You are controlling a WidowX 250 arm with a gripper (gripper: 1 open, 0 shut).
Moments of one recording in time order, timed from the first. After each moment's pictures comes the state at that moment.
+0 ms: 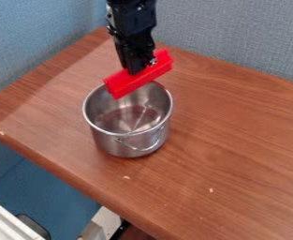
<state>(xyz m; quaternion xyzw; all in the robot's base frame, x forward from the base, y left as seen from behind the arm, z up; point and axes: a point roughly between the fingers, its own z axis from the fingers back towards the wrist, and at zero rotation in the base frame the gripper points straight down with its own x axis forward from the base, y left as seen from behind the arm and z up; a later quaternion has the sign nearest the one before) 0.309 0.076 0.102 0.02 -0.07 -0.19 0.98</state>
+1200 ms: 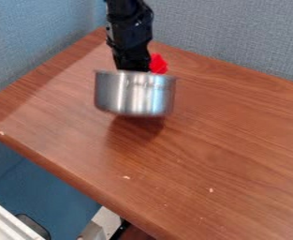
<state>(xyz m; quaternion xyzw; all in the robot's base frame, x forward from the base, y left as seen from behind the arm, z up) 0.308 0.087 0.077 0.03 -0.06 -0.18 0.98</state>
